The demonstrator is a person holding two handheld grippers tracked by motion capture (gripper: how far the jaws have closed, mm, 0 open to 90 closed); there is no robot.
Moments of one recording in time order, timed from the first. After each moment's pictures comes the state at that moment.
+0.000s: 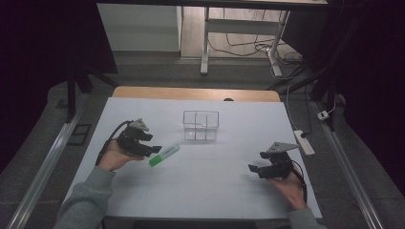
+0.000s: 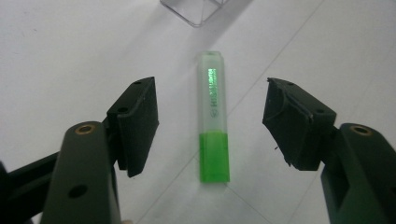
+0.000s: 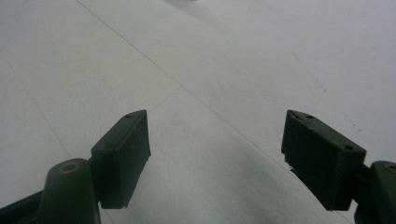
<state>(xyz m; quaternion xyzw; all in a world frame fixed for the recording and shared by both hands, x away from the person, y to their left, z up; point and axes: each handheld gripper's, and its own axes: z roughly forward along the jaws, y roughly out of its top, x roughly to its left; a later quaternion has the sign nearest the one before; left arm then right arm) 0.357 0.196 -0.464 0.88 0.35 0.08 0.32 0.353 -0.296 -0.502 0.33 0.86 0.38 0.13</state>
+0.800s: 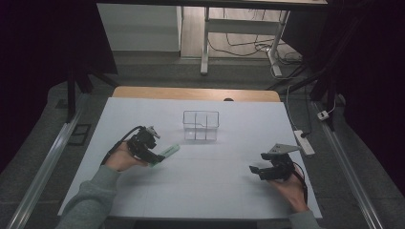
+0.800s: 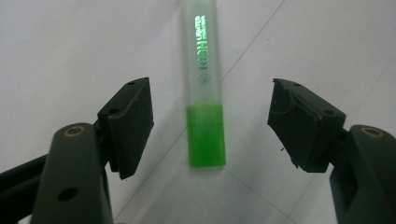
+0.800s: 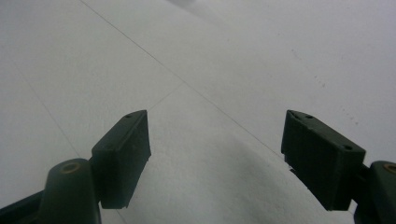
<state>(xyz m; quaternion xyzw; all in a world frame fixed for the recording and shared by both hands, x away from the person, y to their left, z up) 0.368 0.172 -0.488 0.91 0.34 0.05 0.22 0.347 -0.298 -0.501 0.33 0.85 0.38 0.14</state>
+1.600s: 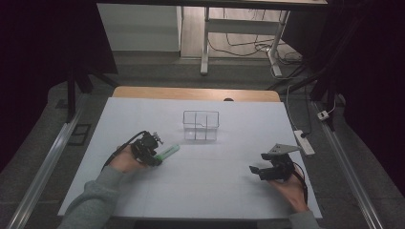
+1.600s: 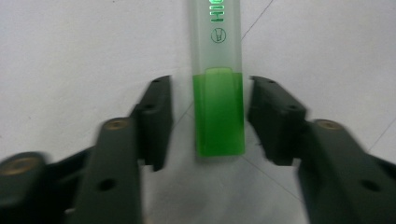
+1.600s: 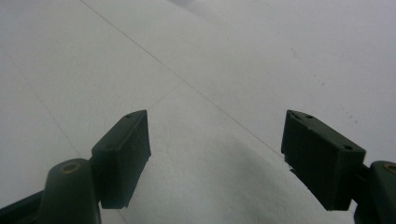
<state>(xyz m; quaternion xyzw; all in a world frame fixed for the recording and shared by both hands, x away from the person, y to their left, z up) 0.373 0.165 -0.510 0.93 0.34 0.03 0.15 0.346 -0.299 -0.500 0.33 0.85 0.37 0.14</state>
